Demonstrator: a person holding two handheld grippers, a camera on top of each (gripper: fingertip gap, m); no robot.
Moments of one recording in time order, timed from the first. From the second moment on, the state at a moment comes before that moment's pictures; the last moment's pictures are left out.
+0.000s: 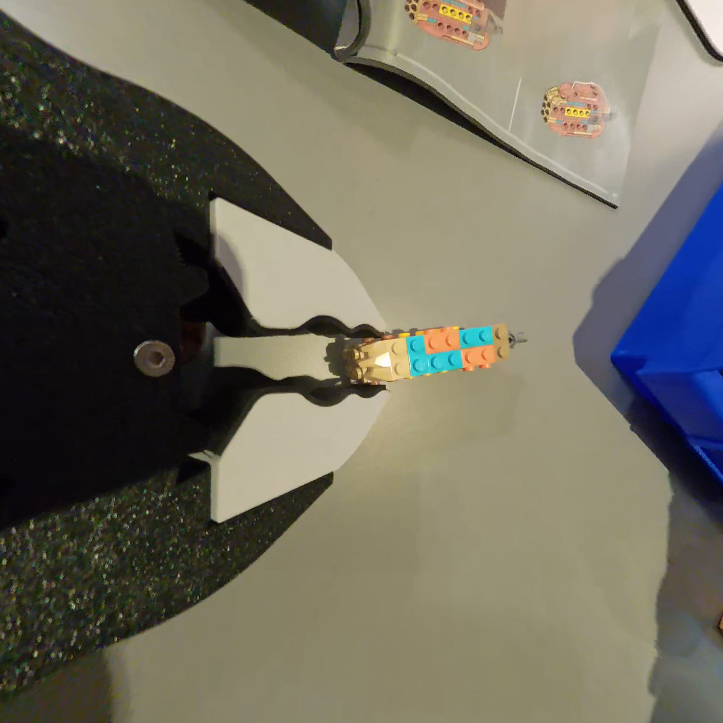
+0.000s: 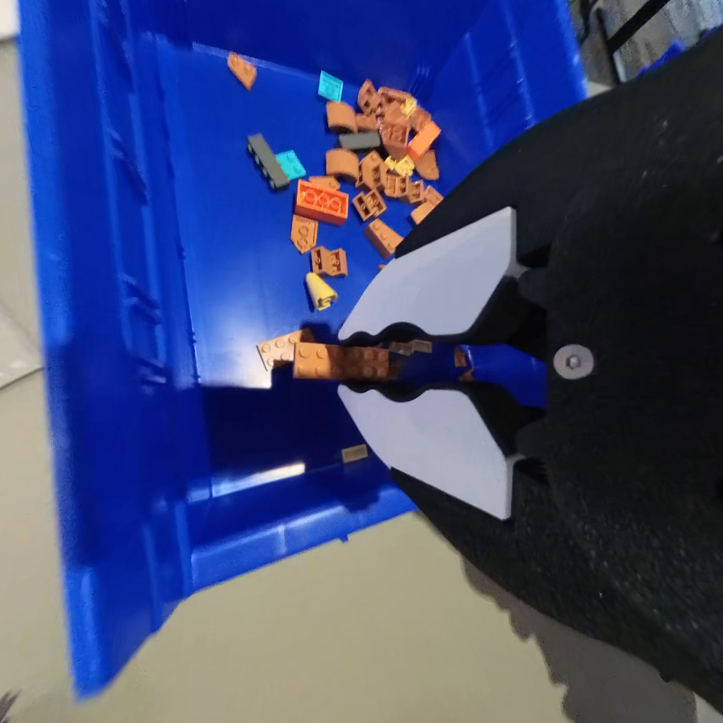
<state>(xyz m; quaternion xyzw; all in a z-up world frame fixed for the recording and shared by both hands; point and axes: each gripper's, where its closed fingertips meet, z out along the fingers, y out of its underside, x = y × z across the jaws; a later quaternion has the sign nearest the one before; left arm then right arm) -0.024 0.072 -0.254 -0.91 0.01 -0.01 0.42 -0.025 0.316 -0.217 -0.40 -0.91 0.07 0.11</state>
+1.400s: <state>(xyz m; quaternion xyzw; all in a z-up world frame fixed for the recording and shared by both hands) -0.004 0.076 -0.254 -0.89 0.15 -0.09 0.42 -0.003 0.095 -0.227 -0.11 -0.99 0.09 0.02</state>
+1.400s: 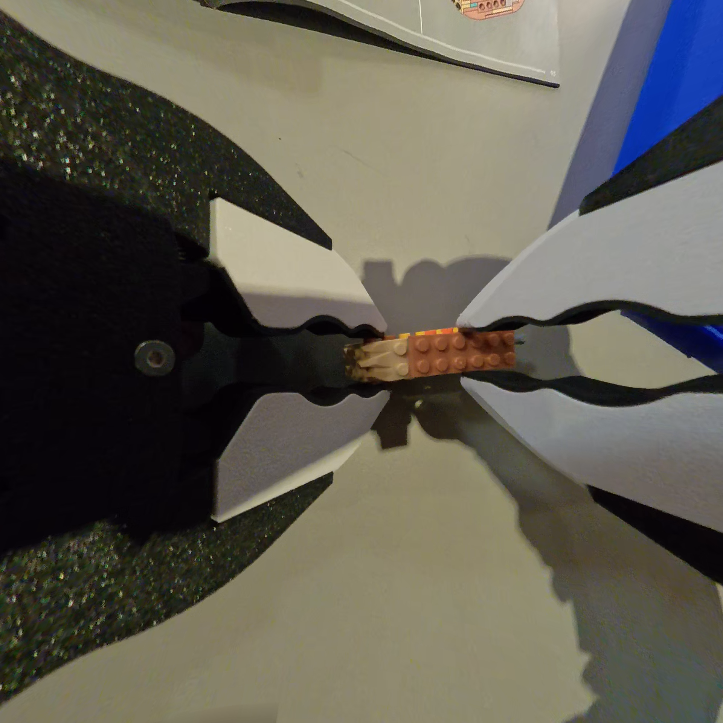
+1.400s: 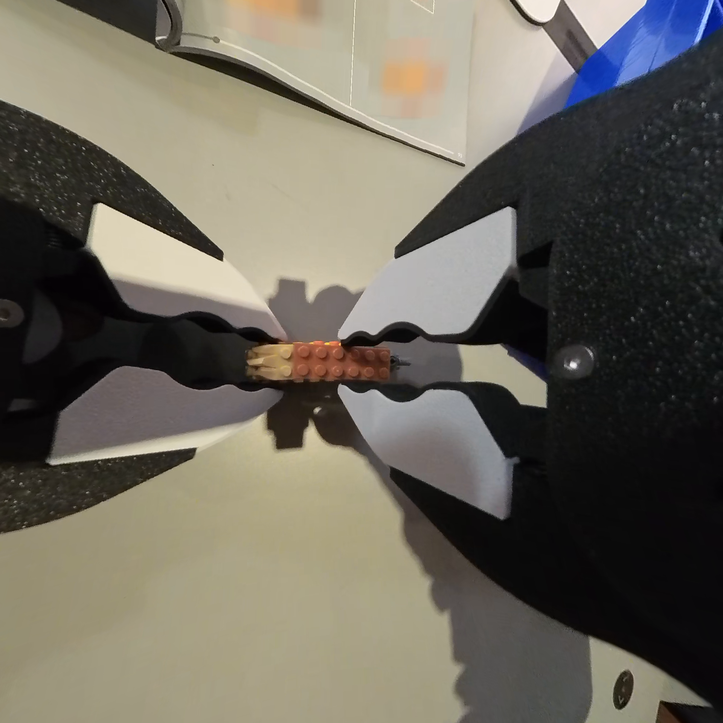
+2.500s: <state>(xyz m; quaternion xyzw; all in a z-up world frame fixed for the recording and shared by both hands) -0.004 0.076 -0.255 -0.89 0.15 -0.09 0.41 -0.004 0.102 -0.208 -0.13 -0.98 0.14 0.08</state>
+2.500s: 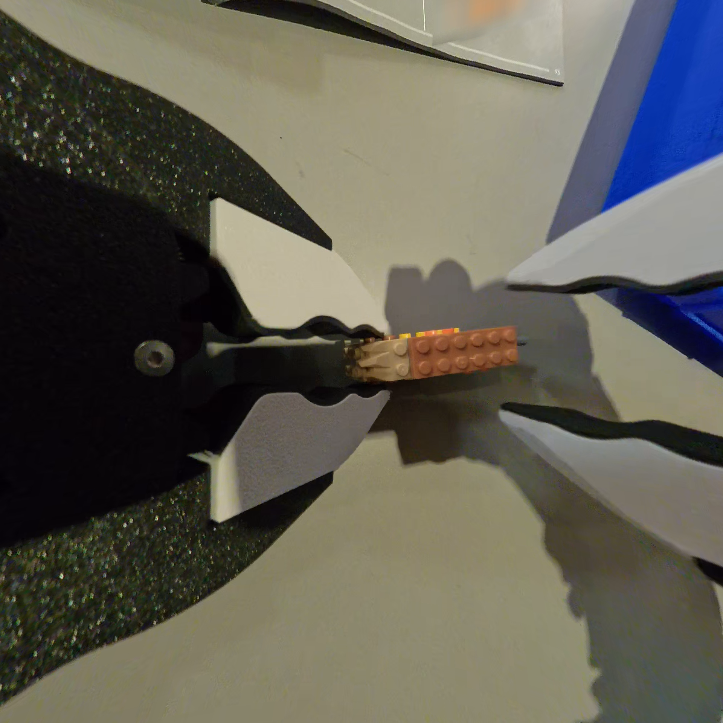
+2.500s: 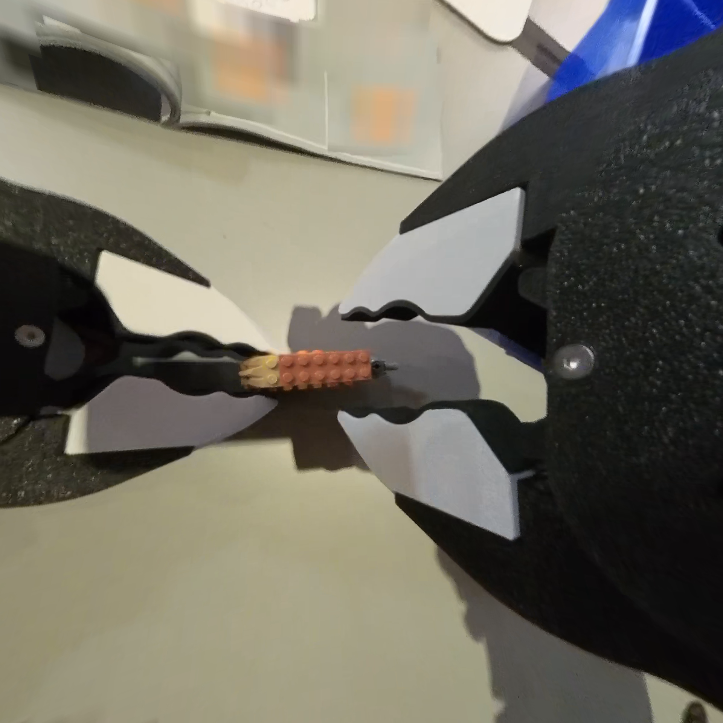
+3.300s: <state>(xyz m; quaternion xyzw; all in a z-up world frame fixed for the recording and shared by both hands) -0.010 0.080 -0.250 -0.89 0.14 -0.08 0.43 0.001 0.132 -0.220 -0.16 -0.81 0.20 0.53</state>
